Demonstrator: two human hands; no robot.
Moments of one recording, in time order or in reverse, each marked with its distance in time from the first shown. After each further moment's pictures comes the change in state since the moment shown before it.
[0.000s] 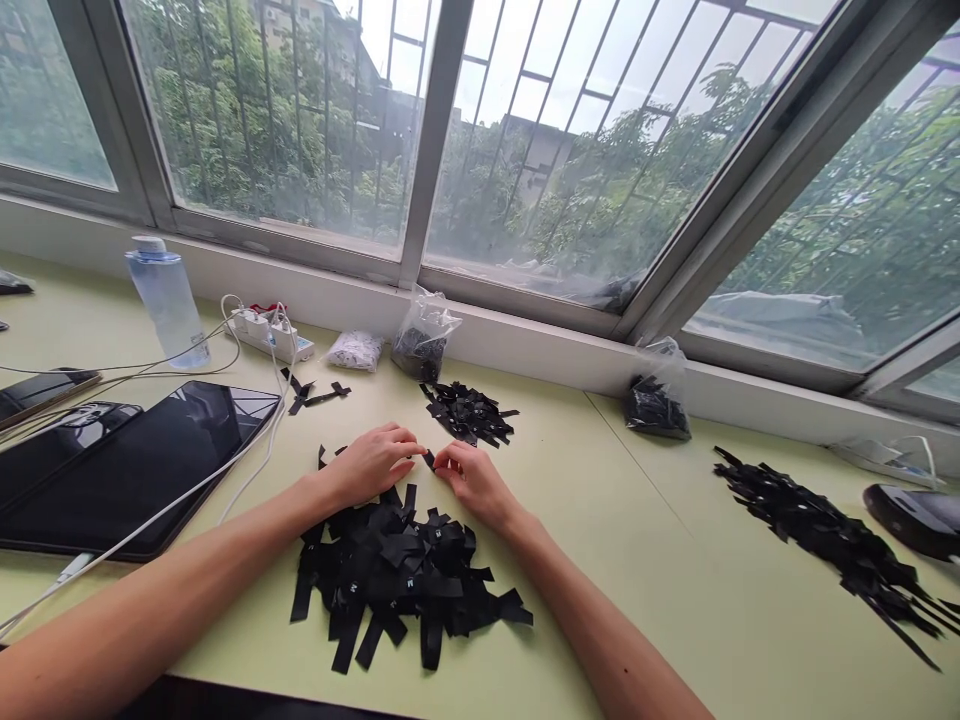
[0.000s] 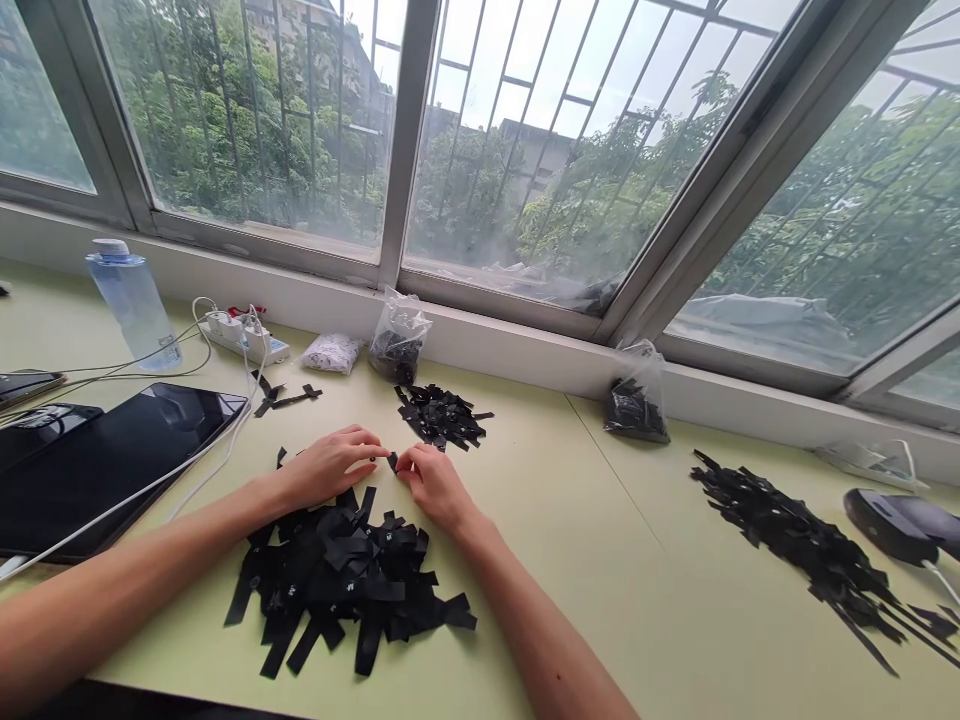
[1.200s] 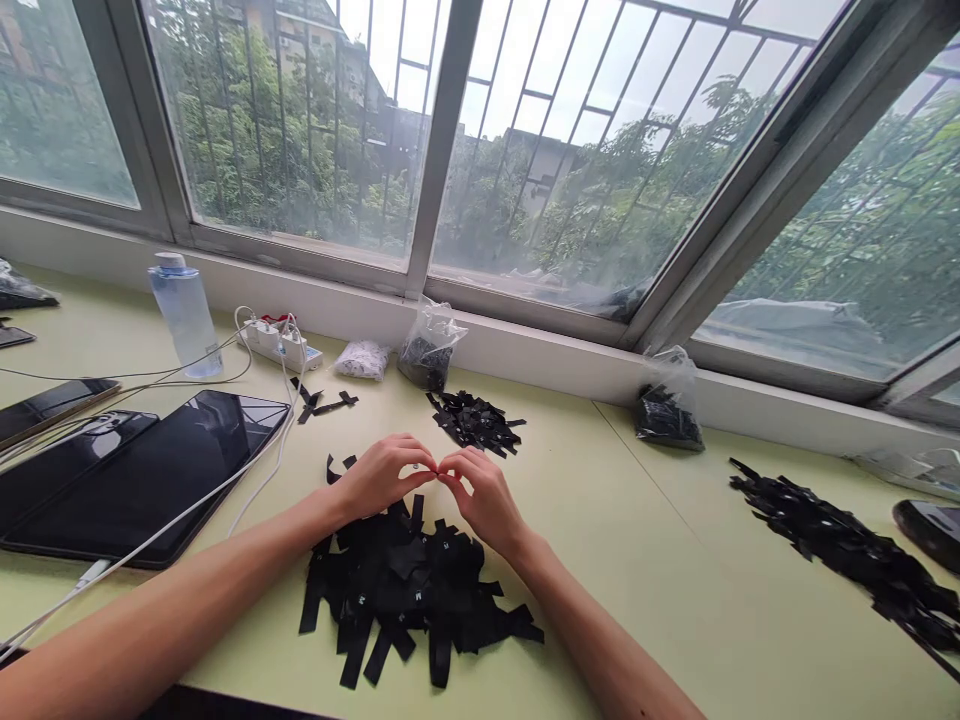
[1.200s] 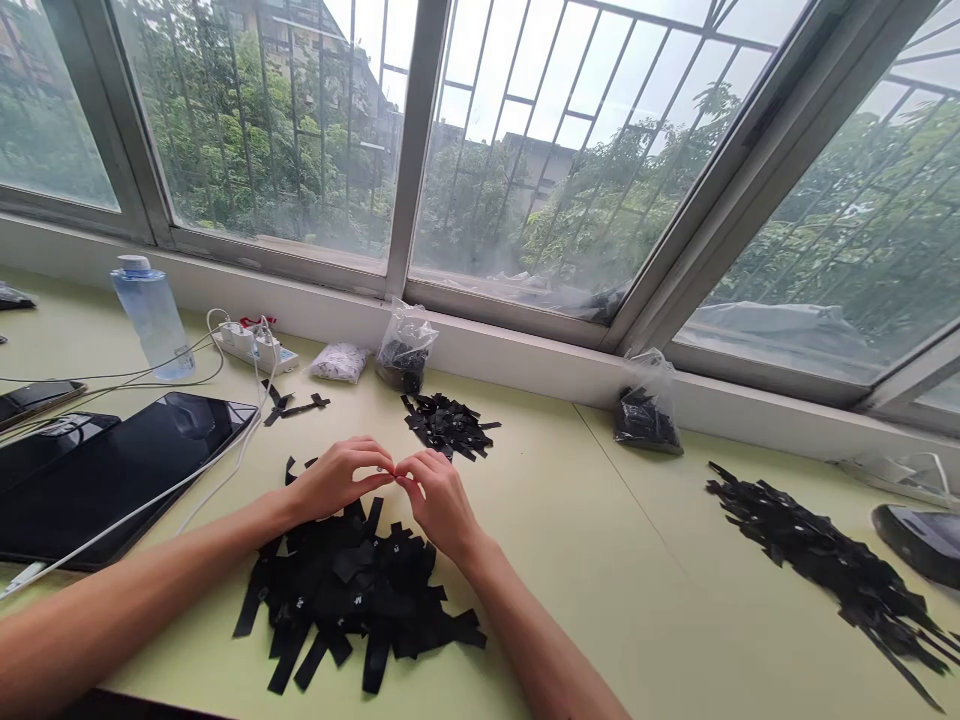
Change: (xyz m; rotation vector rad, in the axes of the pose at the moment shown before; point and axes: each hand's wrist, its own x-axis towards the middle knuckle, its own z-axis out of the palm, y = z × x) left_hand 0.005 0.015 -0.006 -0.277 0.134 -0.005; right_hand -0.002 -0.030 -0.004 -0.065 0.182 -0.191
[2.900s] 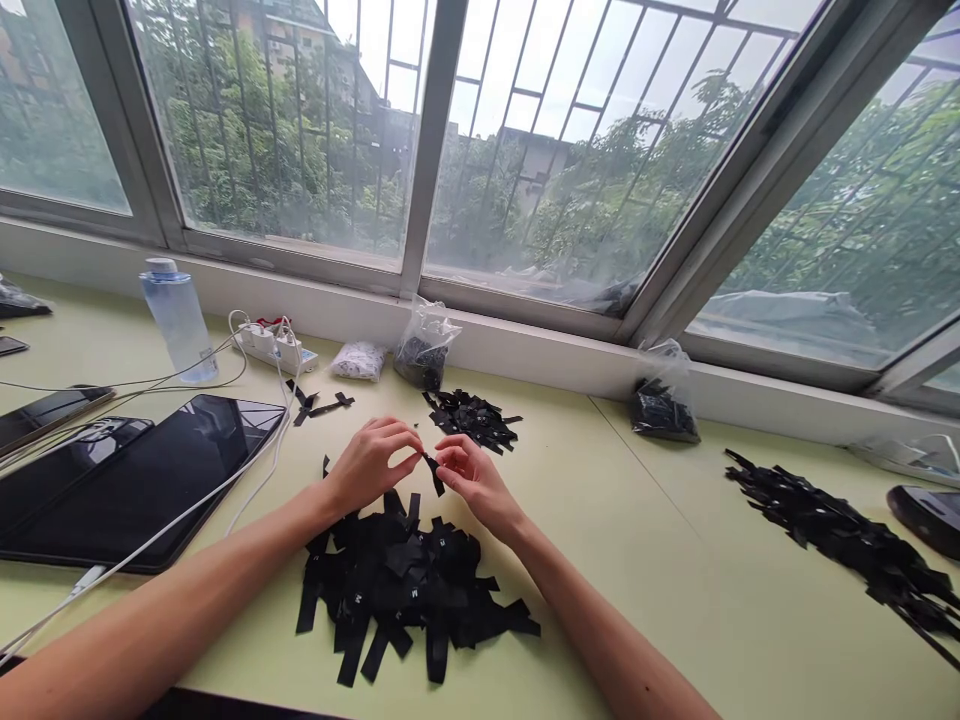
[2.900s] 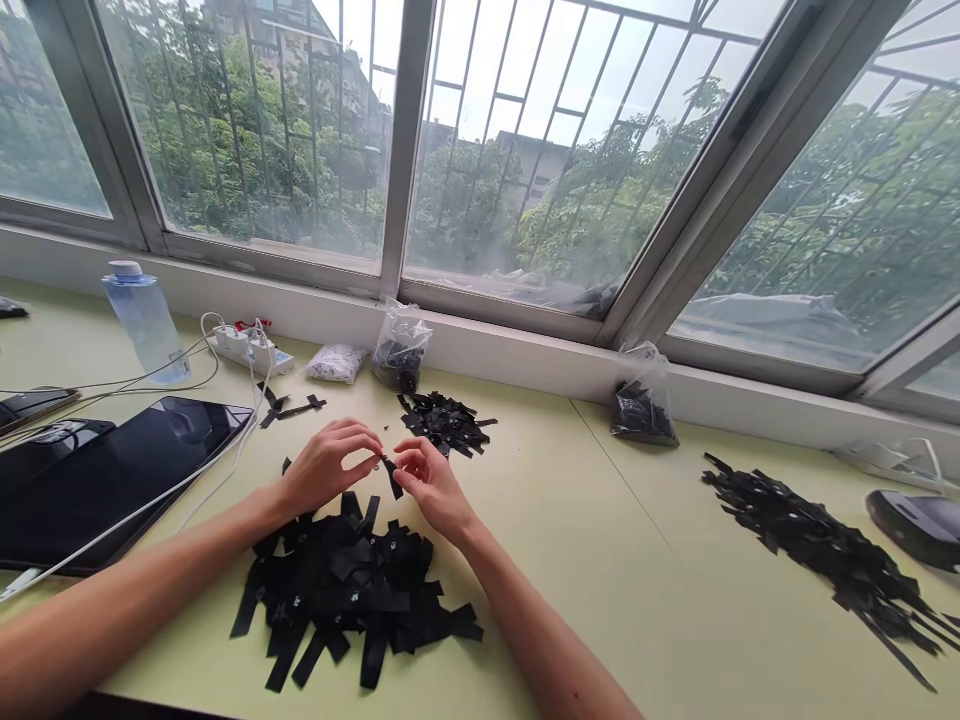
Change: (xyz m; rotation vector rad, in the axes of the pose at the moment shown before) left_hand 0.002 -0.002 -0.009 0.224 0.134 0.015; right_hand 0.005 -0.002 -0.002 0.772 -0.092 0.435
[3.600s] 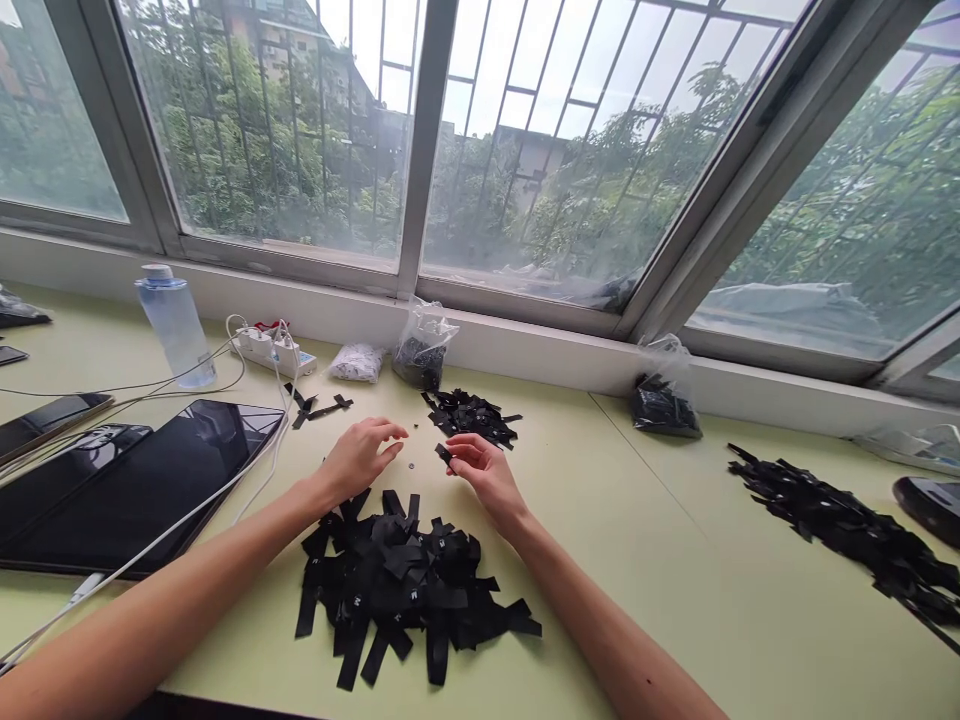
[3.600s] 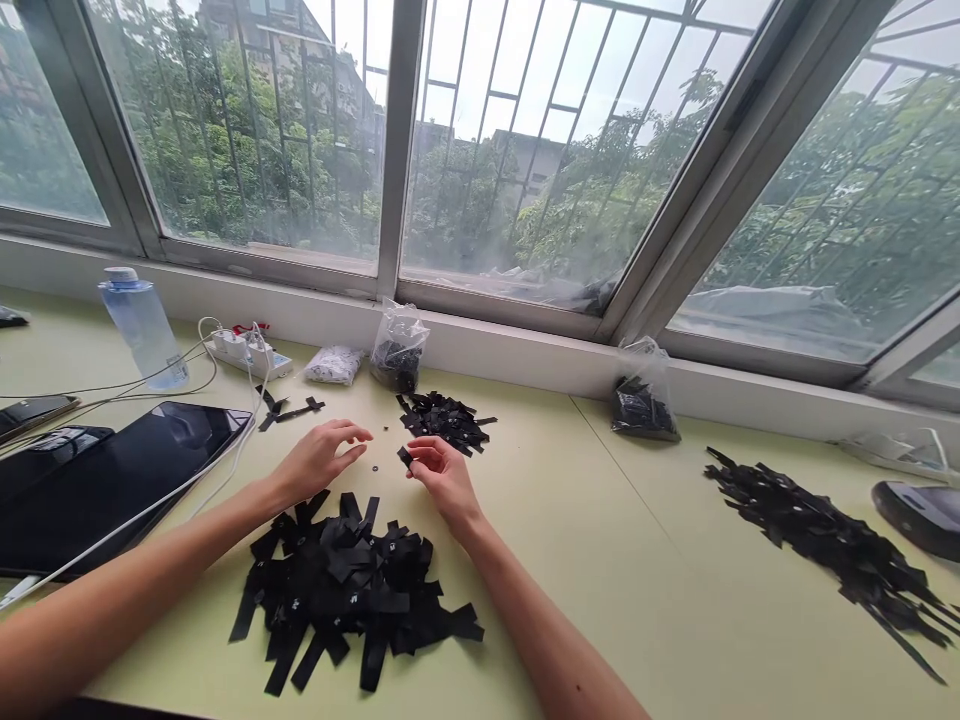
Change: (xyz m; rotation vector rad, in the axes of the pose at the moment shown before) left_hand -0.003 -0.025 -0.002 0.055 -0.125 -0.299; right_hand 0.002 0.011 -0.010 0.136 0.212 0.067
